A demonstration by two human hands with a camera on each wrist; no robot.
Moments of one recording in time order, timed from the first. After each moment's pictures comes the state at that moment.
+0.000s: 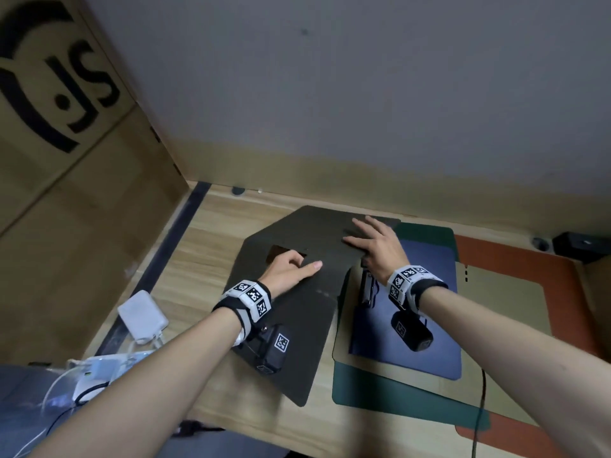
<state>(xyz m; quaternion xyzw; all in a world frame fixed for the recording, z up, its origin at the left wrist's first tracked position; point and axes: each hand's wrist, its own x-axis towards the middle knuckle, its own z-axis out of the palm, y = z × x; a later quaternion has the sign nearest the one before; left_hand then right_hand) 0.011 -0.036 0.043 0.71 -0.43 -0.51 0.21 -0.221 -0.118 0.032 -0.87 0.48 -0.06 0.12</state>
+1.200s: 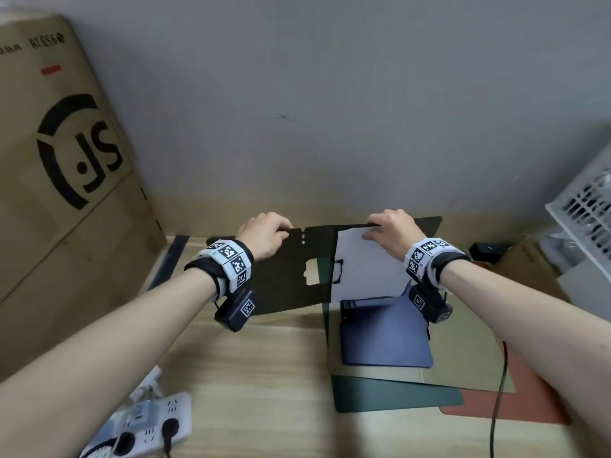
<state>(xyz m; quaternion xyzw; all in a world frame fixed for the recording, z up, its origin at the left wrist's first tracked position) 0.055 -0.047 0.211 0.63 -0.75 -0.17 0.12 -0.239 -0.073 0.204 -0.80 0.59 -0.11 0.04</state>
